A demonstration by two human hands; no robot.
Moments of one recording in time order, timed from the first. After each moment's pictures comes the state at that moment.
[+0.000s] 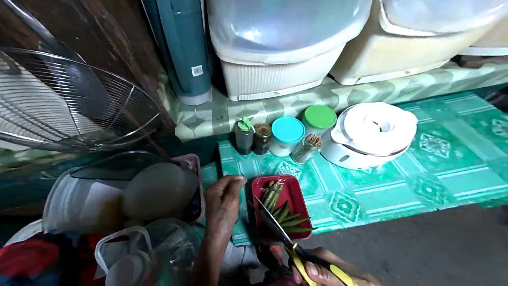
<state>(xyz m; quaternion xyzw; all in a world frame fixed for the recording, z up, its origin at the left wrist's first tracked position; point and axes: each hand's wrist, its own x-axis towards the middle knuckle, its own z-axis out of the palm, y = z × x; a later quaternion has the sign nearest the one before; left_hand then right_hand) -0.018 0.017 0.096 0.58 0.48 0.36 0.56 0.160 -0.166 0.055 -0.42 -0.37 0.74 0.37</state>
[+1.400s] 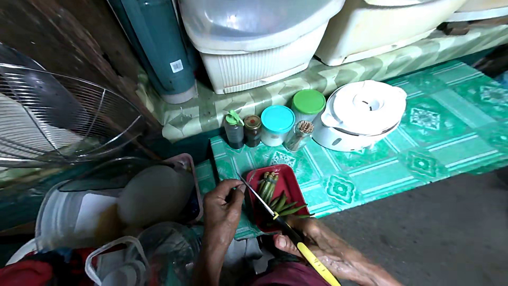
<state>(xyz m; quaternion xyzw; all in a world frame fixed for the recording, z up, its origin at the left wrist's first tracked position) -0.018 0.002 0.087 0.70 0.45 0.34 0.44 0.149 -0.136 0.067 -0.64 -0.45 0.56 0.29</state>
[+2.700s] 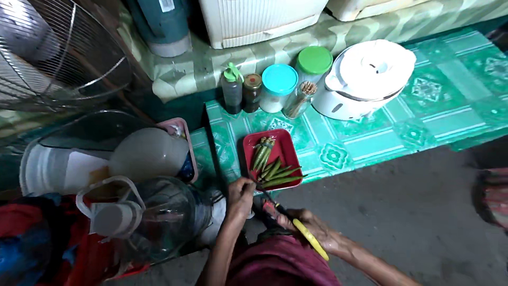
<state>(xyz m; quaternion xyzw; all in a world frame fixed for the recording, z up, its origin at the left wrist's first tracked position) -0.035 -0.064 0.009 0.60 0.52 0.14 0.59 0.120 -0.202 0.011 -0.66 -0.31 0.64 0.25</state>
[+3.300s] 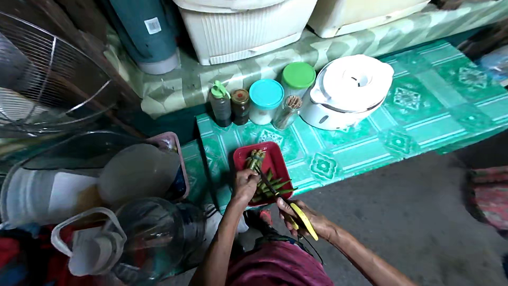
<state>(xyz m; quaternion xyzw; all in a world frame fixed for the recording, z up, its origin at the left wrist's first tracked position) 0.030 -0.024 -0.018 0.66 0.48 0.08 0.58 0.168 -0.177 -0.025 -0.59 -0.20 0.70 0.35</state>
